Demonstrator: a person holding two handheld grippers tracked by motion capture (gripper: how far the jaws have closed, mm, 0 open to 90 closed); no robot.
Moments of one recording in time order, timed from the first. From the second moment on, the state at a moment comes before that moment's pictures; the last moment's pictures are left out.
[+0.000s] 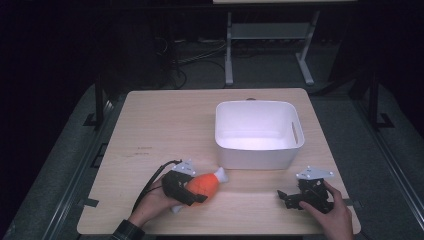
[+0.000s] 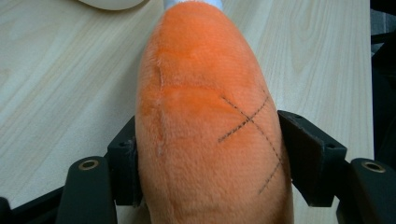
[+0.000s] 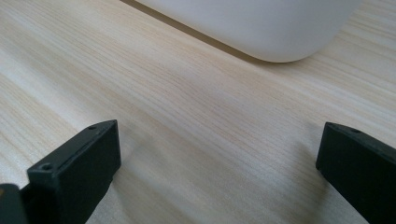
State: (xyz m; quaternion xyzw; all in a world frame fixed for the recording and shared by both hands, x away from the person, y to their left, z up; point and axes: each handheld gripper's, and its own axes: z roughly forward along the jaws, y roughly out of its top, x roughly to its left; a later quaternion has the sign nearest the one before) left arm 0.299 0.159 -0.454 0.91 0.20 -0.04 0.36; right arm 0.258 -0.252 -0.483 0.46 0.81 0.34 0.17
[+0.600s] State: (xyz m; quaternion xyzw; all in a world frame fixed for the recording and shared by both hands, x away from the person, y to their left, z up) left arm 0.300 0.168 -0.437 0.92 0.16 -0.02 0.36; right arm 0.258 -0.252 -0.483 0.46 0.81 0.34 0.17
